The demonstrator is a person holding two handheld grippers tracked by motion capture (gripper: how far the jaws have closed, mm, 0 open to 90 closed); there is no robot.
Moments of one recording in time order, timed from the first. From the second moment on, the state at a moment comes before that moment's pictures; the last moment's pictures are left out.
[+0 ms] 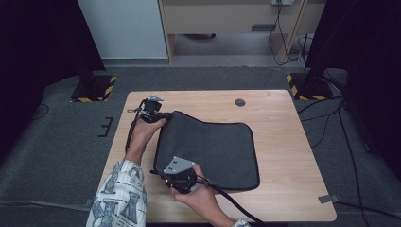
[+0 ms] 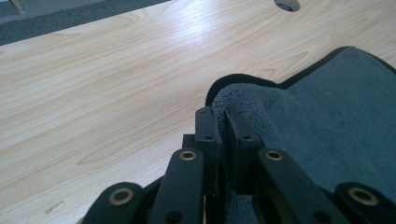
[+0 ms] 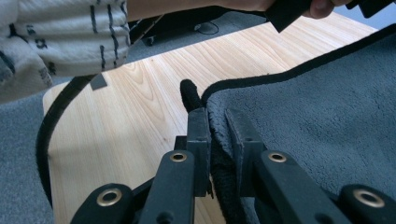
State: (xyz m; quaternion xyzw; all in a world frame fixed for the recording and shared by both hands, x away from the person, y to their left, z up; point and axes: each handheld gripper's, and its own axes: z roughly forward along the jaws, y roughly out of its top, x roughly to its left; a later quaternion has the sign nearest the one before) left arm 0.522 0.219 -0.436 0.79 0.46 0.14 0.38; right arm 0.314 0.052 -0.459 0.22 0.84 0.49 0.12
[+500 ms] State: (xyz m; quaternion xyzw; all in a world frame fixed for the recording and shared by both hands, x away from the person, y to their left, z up) left arm 0.517 0.238 -0.432 0.79 0.46 0.14 0.38; right arm 0.309 0.065 -0.453 0.21 0.84 0.49 0.12
